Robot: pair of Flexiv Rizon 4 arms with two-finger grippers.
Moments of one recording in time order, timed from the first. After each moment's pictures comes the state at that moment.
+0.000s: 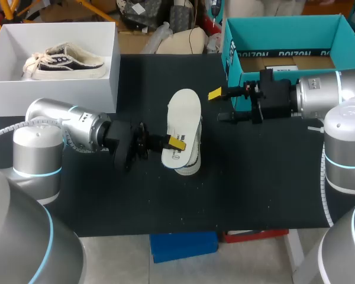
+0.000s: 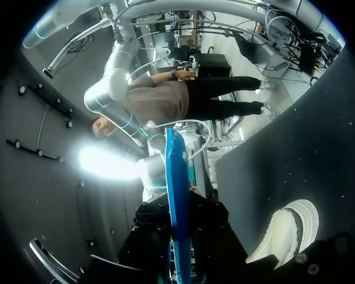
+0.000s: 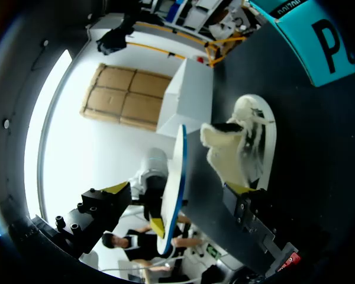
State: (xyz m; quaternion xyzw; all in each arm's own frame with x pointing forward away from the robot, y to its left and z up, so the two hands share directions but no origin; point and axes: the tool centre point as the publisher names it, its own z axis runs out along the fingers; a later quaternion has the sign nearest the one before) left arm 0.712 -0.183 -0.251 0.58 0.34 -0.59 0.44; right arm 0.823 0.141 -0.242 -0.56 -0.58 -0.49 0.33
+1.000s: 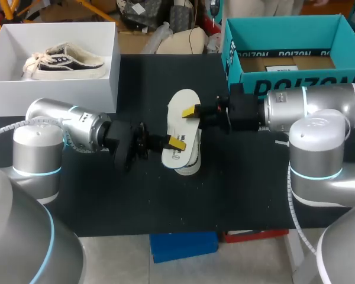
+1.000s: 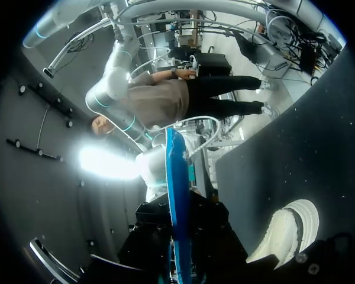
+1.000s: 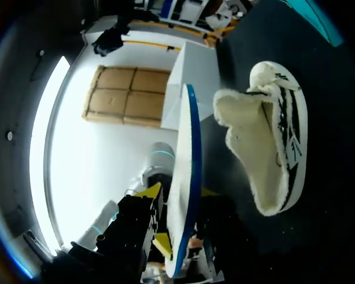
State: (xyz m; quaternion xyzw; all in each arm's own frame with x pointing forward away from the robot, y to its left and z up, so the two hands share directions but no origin) left arm 0.712 -0.183 -0.251 0.58 0.34 -0.59 0.44; right arm 0.805 0.214 -0.259 -0.57 -0.55 -0.49 0.38
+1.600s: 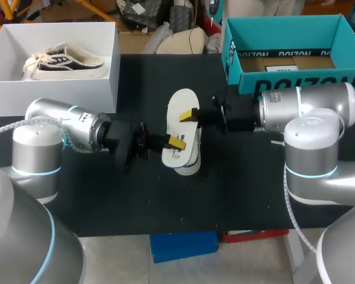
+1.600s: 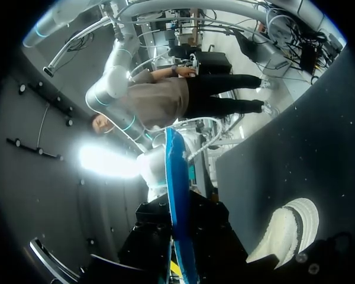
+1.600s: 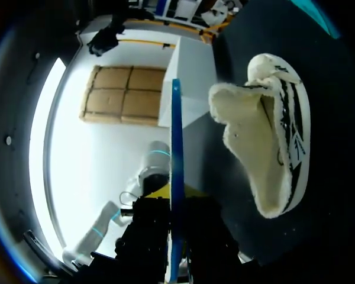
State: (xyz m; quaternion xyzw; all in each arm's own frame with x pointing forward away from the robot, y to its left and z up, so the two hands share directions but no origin) left arm 0.712 -0.182 -0.251 0.58 0.34 -0.59 0.44; right arm 0.810 0.221 -0.268 -0.57 -0.54 -0.48 0.39
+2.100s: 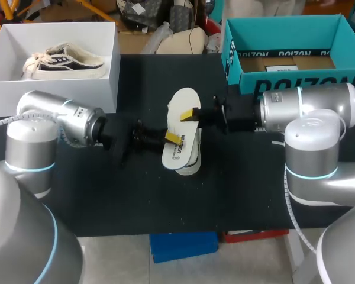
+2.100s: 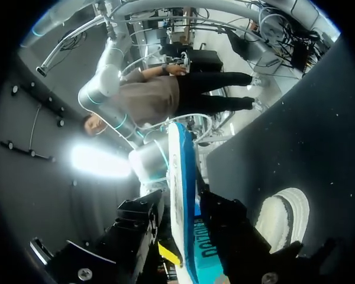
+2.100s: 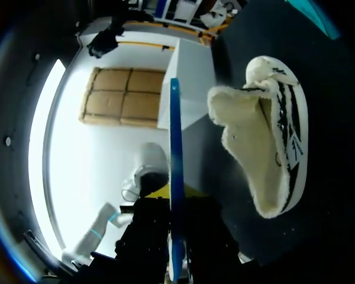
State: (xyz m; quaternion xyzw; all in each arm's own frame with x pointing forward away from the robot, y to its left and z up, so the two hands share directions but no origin) left arm 0.724 -0.170 -0.256 0.61 0.37 -0.55 0.43; right arm 0.811 0.219 -0.267 -0.58 -0.54 -0.48 0.38
